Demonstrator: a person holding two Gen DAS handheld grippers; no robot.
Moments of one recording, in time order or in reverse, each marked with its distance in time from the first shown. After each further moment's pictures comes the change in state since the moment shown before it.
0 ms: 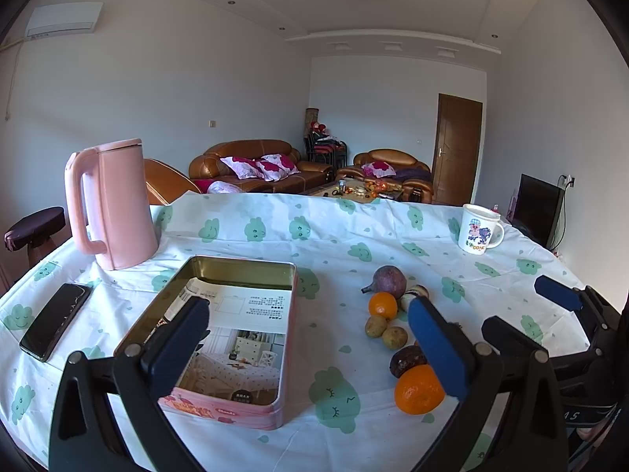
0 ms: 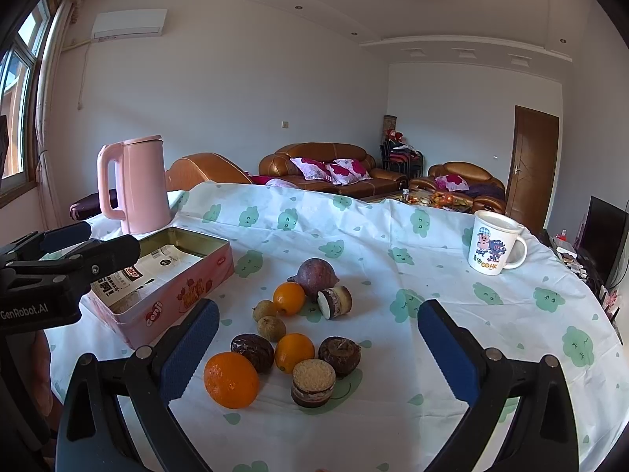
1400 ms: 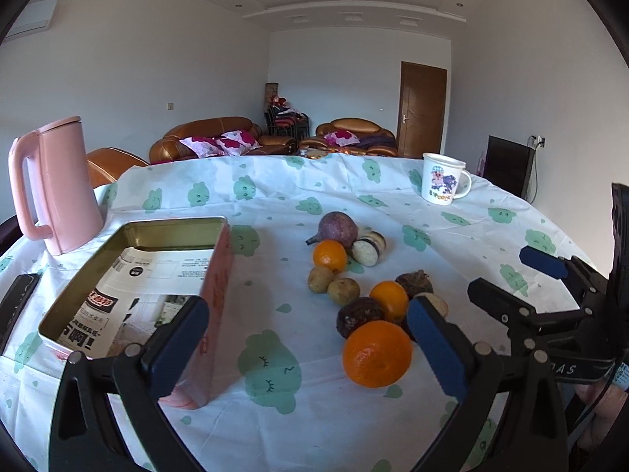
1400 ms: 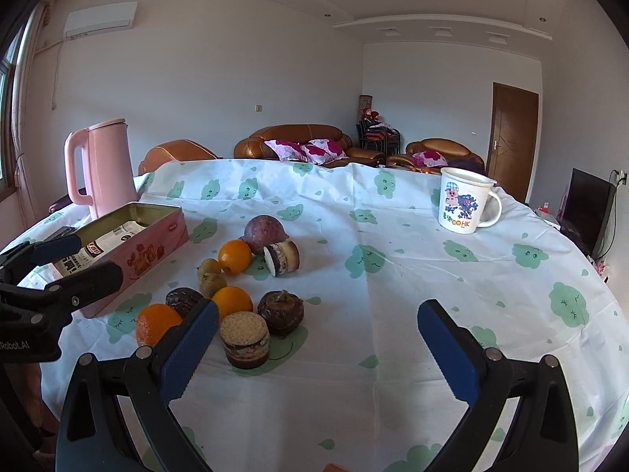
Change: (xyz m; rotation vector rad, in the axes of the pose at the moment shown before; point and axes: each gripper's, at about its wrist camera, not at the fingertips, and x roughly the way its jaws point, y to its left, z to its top) left arm 0.035 -0.049 -0.040 0.101 0.125 -0.140; right arm 0.013 -0.052 -0.041 0.094 0.083 -0.067
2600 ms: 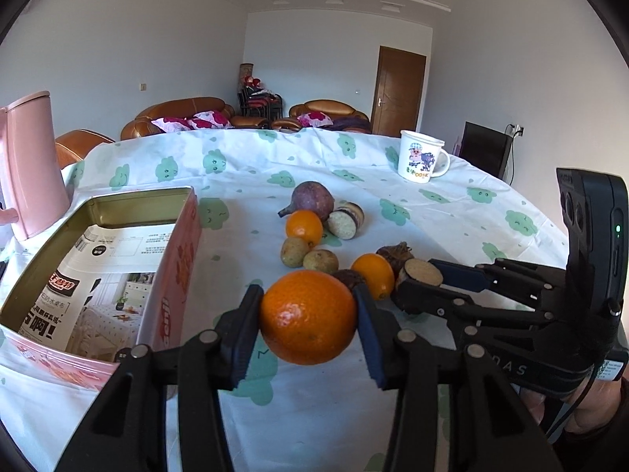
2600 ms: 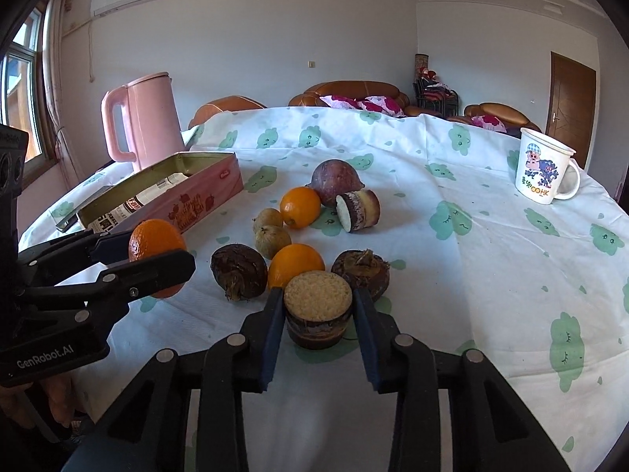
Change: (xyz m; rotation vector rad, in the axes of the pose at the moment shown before) left arm 0.015 0.005 -0.009 -0.009 0.058 -0.093; right arm 0.036 0.035 -0.006 -0.065 0.146 0.214
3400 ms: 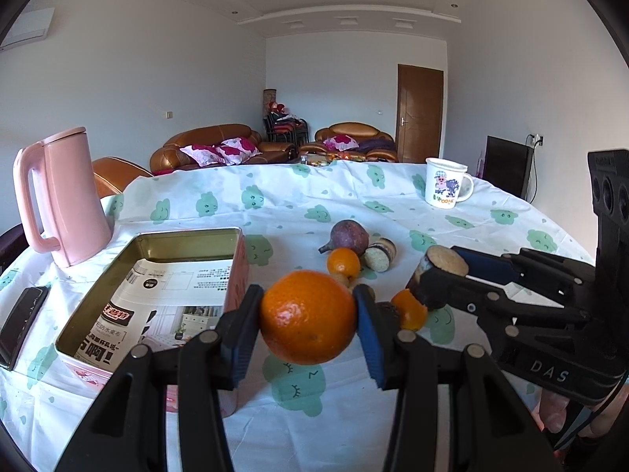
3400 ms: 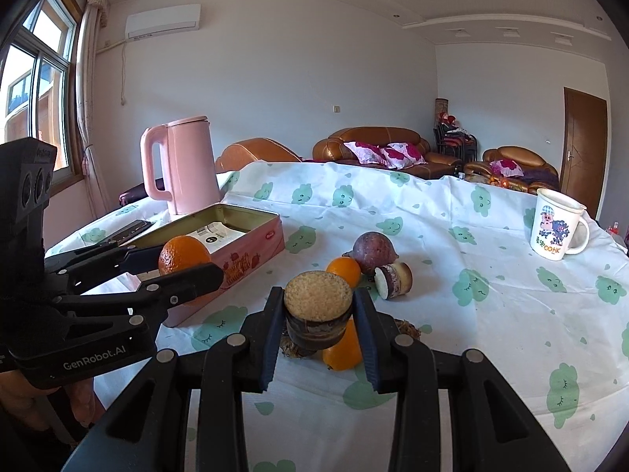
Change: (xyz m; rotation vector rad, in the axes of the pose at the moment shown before) left arm -0.028 0.011 0.014 0.020 -0.093 0.122; right arm -0.026 0.030 0.028 -0.077 -0.162 0.076
